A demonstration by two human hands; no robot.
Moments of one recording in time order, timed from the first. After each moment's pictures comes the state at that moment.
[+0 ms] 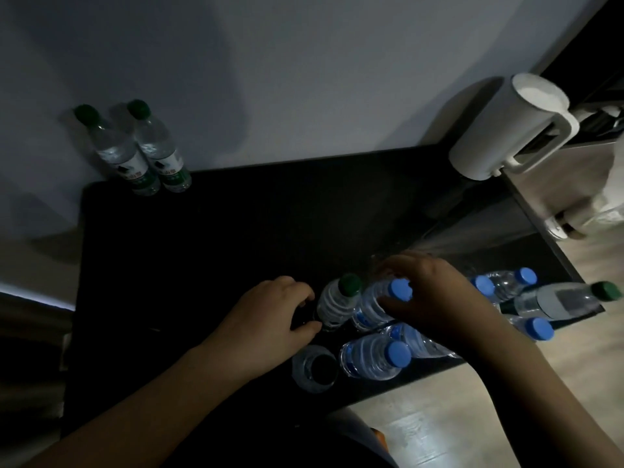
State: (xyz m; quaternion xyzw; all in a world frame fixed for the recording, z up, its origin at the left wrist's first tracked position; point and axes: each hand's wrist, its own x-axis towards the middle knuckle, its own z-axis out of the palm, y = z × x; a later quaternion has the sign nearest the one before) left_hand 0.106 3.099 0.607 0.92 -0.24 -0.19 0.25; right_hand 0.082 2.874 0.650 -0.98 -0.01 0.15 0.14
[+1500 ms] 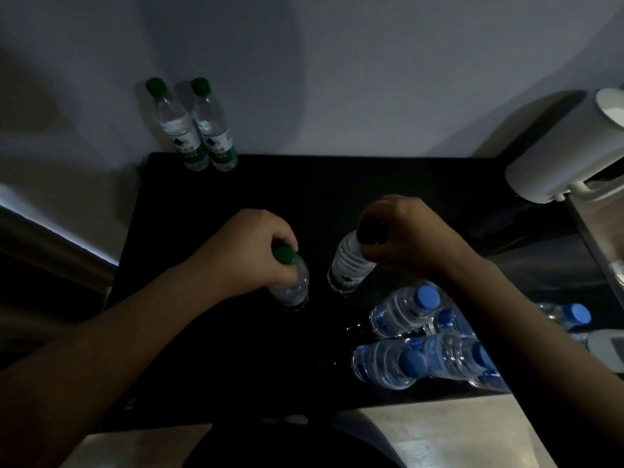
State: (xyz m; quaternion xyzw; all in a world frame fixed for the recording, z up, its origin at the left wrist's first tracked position) left_hand 0.147 3.134 0.634 0.92 -0.13 -0.15 0.34; right_hand 0.167 2.893 0.637 -0.96 -0.20 0.09 0.20
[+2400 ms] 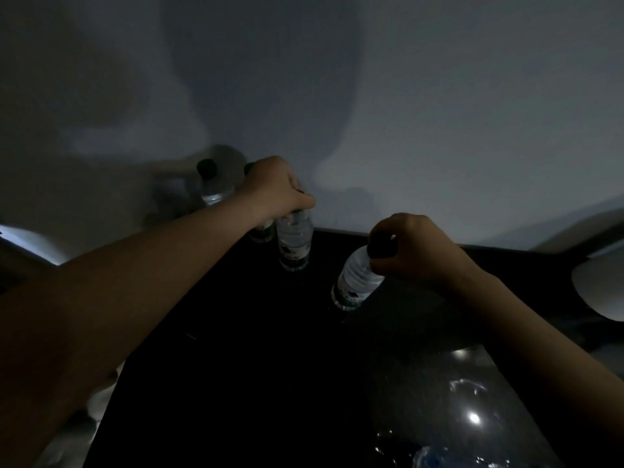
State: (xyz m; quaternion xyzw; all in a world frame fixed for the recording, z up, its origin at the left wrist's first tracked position) left_hand 0.401 3.198 0.618 0.93 0.05 -0.02 0.36; right_hand 0.350 2.962 0.636 -0.95 -0.22 0.08 0.19
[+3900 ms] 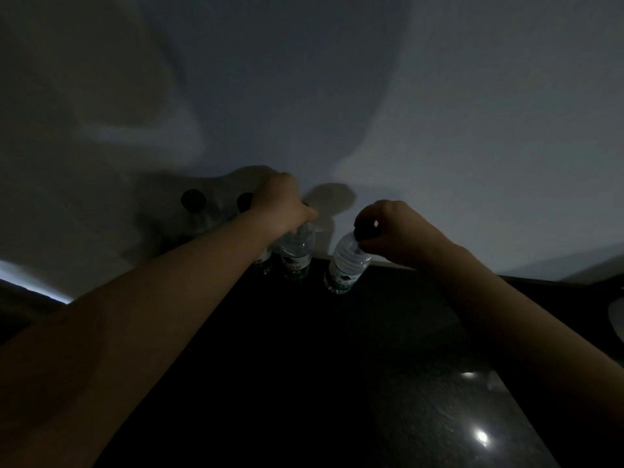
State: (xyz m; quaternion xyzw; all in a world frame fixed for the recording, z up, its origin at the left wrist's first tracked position) left_hand 0.475 3.197 0.600 0.94 0.07 -0.08 0.33; right_hand 0.468 3.003 0.611 -0.96 -0.22 0.10 0.15
